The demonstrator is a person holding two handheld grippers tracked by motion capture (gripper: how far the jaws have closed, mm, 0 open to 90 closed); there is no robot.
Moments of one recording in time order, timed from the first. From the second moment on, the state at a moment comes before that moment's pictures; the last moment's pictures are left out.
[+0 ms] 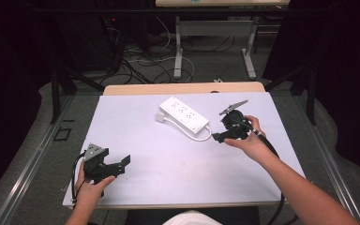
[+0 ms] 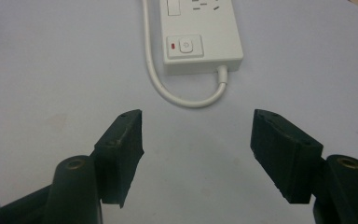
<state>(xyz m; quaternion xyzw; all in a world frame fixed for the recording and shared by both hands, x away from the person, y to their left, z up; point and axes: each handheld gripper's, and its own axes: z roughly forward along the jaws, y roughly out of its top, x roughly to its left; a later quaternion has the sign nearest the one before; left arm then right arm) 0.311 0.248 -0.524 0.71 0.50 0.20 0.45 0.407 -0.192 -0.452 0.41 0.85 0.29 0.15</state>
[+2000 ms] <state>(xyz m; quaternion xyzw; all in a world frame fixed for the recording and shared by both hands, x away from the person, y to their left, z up) 0.311 0.248 -0.526 0.71 0.50 0.19 0.45 0.492 -0.129 -0.441 0.46 0.82 0.31 0.15</state>
